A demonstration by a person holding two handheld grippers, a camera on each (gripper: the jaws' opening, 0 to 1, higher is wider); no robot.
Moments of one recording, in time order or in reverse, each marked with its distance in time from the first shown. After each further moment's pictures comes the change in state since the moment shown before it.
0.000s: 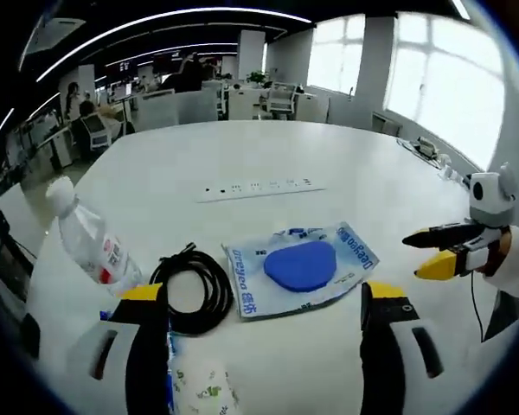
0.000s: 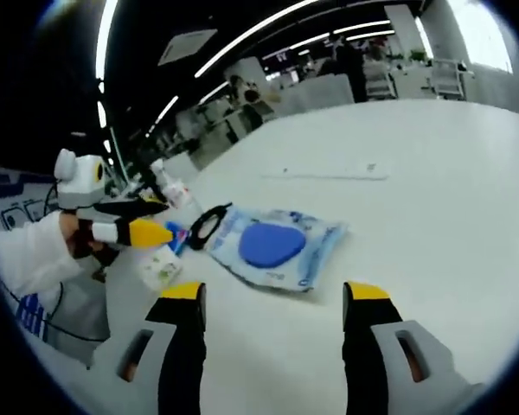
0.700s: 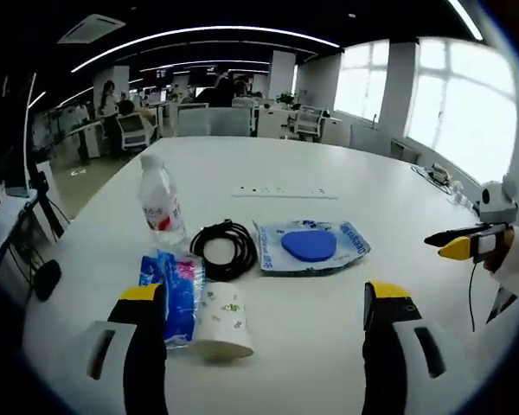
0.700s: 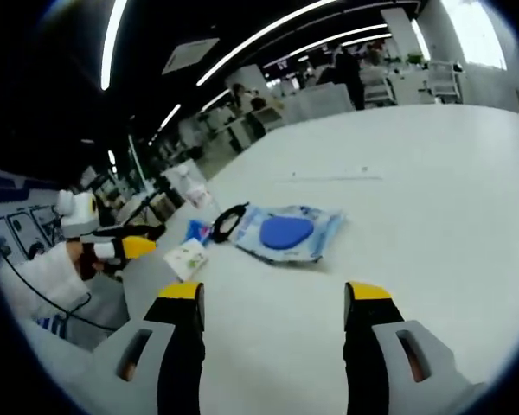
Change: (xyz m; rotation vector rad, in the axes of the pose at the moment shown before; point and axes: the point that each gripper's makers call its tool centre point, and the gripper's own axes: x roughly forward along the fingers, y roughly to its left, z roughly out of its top) left arm -0.076 0.006 -0.042 -0.130 -0.072 0.082; right arm -0.056 0.018 -0.009 0.026 -0.035 0.011
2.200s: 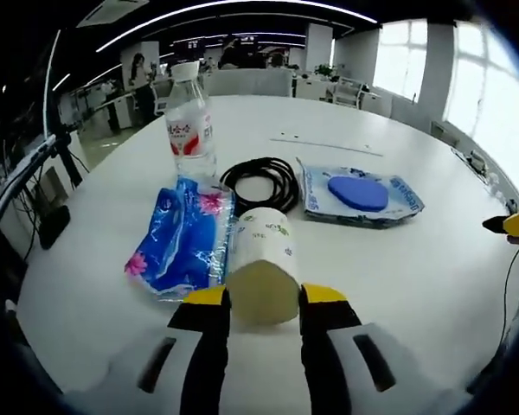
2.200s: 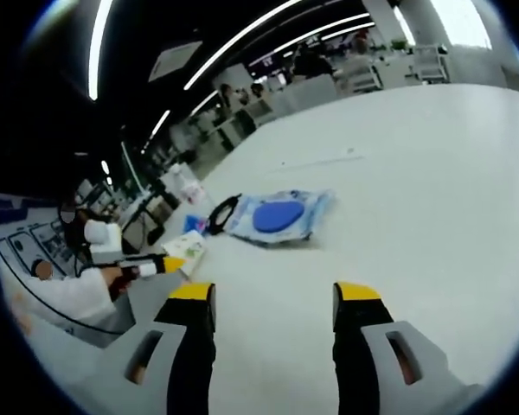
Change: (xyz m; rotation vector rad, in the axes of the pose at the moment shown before) left arm 0.035 0.031 -0.076 -0.106 0.131 0.146; right arm -0.013 -0.009 -0.024 0.087 0.012 -0.014
